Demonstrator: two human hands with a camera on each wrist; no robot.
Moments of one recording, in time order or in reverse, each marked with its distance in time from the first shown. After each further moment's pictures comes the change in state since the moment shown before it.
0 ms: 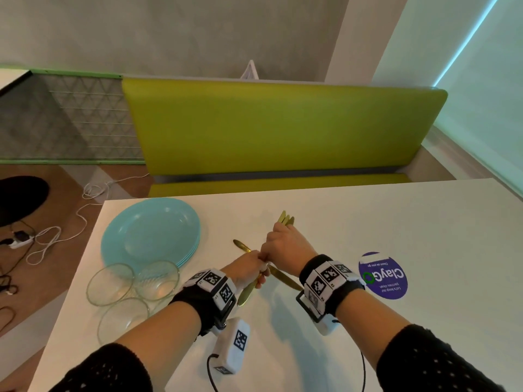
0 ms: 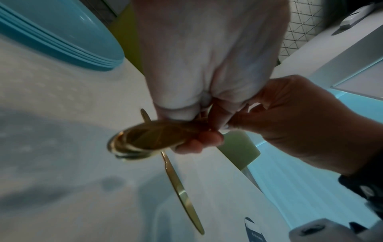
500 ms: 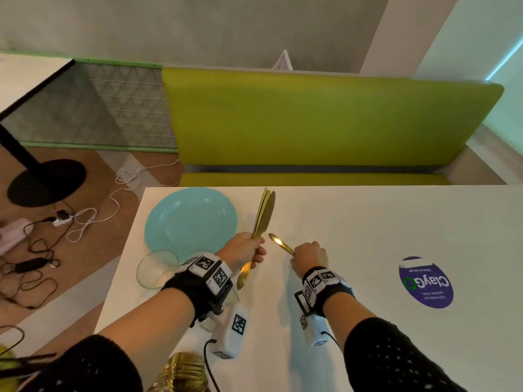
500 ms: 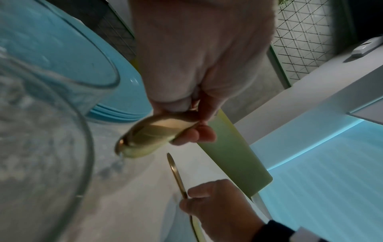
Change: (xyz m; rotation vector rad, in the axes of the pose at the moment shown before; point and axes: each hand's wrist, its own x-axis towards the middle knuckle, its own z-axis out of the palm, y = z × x) left_hand -0.026 -0.007 -0.078 -0.156 0.245 0.026; right_hand 0.034 -0.033 0.070 0.164 -0.352 0.601
